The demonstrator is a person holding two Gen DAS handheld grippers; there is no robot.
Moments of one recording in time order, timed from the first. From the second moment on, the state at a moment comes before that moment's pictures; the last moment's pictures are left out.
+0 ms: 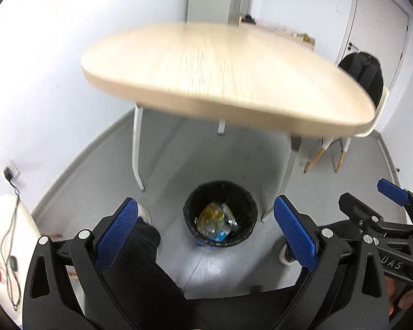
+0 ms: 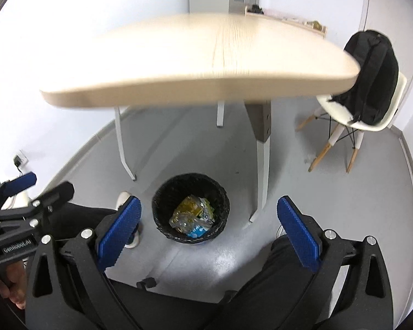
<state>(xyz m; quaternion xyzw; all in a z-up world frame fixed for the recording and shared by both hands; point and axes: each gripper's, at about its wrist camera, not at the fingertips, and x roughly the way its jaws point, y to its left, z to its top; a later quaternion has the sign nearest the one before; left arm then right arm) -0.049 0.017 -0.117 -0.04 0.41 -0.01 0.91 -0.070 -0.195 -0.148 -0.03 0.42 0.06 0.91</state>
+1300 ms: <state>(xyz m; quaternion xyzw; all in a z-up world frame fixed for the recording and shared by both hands) -0.078 0.001 -0.076 -0.01 0.38 -0.01 0.92 -0.107 -0.204 -0.084 -0.01 0.38 0.06 0.92</state>
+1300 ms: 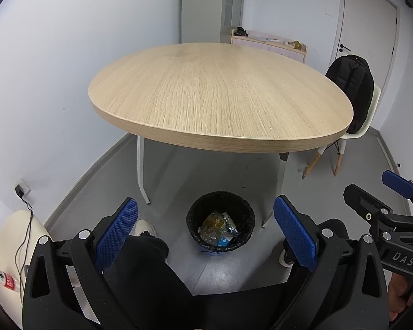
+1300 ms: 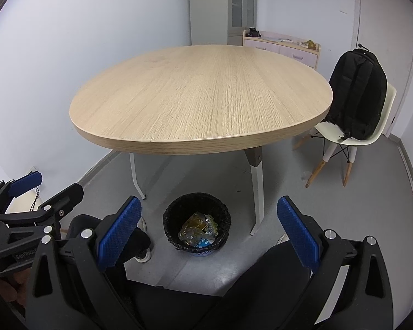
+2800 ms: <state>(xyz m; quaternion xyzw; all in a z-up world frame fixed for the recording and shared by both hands) -0.079 -0.006 -0.074 -0.01 0.38 -0.03 0.92 -0.104 -0.209 -0.083 -0.01 0.38 0.05 0.93</state>
